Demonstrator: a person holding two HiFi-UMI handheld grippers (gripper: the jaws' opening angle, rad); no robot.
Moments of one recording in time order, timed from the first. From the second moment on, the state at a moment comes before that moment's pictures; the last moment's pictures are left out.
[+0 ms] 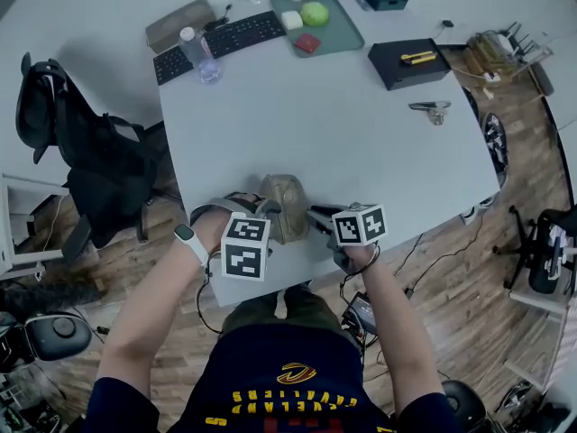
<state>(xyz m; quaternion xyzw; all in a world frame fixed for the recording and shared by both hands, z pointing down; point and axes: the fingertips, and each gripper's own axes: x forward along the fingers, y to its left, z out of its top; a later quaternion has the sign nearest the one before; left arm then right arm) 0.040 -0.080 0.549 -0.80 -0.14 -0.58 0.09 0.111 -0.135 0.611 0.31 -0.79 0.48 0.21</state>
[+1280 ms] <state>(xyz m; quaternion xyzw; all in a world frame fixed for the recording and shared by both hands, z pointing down) -0.032 -0.077 0.586 -0.82 -0.05 -0.58 -0.01 0.106 -0.137 0.612 0.32 -0.79 0.47 0.23</state>
